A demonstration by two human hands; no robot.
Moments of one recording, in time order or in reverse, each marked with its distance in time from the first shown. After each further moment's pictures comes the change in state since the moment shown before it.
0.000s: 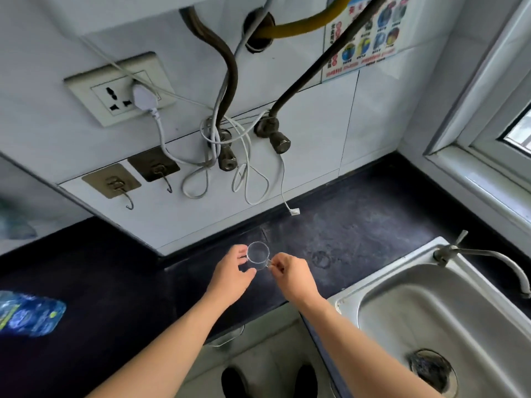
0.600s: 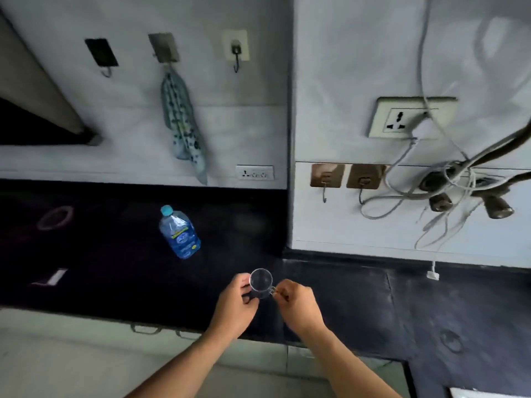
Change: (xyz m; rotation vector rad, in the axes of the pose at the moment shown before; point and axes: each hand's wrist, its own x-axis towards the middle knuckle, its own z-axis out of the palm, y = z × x) left_hand -0.147 -0.185 -0.163 -0.361 0.509 -0.149; right_hand -0.059 -0.170 0.203 -0.150 -0.335 -0.351
